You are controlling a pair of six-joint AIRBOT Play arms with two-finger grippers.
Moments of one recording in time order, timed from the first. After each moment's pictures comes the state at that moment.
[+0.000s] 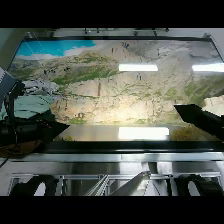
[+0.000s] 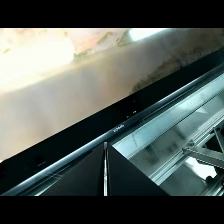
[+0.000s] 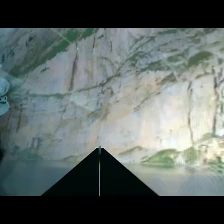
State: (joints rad) left arm 0.06 -0.55 0.71 -2.35 1.37 1.98; right arm -0.12 -0.44 0.52 -0.75 0.86 1.35
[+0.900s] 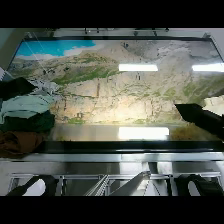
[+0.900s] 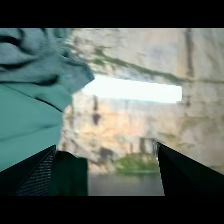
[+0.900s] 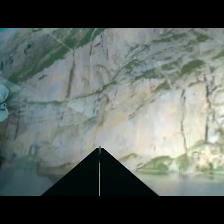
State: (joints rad) left arm 0.39 -1.20 1.23 -2.01 1.16 1.91; right arm -0.12 -0.44 0.52 -0.75 0.83 1.35
